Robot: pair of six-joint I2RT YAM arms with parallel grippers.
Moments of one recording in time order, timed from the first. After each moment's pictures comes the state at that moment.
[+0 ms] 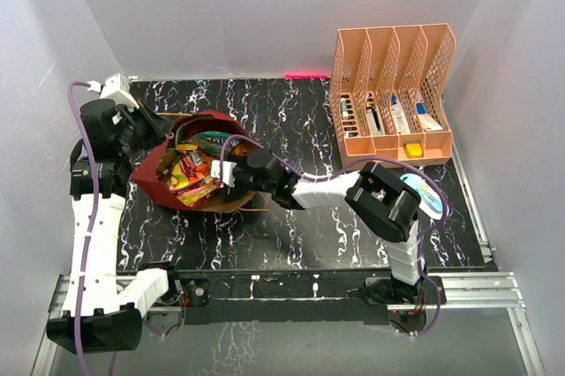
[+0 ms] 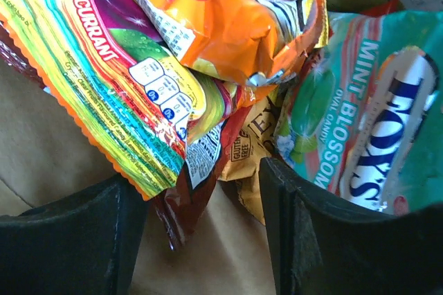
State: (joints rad) left arm 0.06 0.98 1.24 -0.65 0.26 -0.42; right arm 0.98 1.97 1.17 0.52 -0.22 -0.63
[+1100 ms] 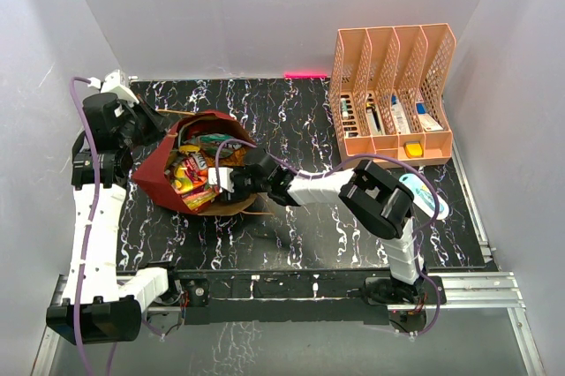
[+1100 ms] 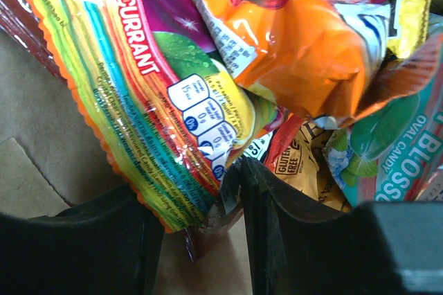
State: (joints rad) left arm 0.06 1.05 1.27 -0.65 0.22 -0.44; right arm 0.95 2.02 1.23 0.37 -0.38 -0.67
